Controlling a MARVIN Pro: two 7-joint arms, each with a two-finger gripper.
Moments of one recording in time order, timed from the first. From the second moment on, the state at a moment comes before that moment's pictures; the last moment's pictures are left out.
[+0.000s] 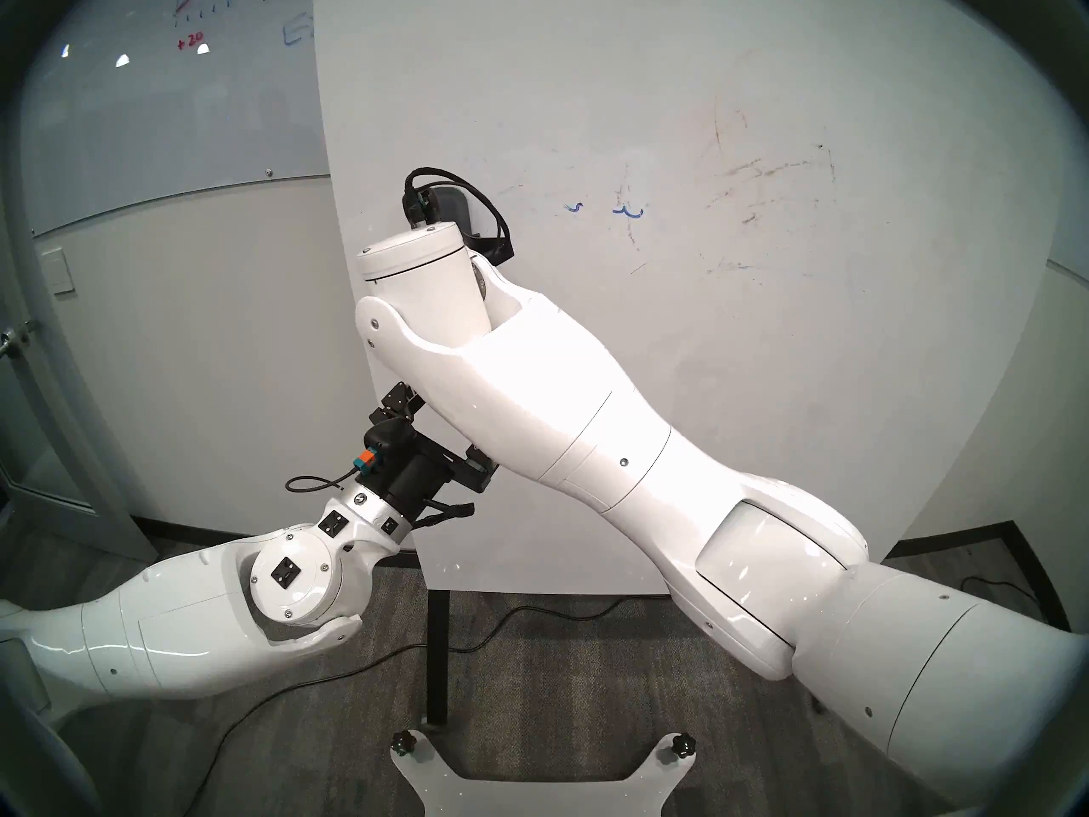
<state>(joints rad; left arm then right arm) 1.20 -0.51 -0.60 -1.97 -0.58 -0.53 0.41 -0.55 -1.75 0.69 -1.36 0.66 0.79 -0.91</state>
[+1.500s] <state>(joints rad) 1.20 -0.51 -0.60 -1.97 -0.58 -0.53 0.41 -0.55 -1.79 0.81 -1.39 0.63 0.86 -0.83</state>
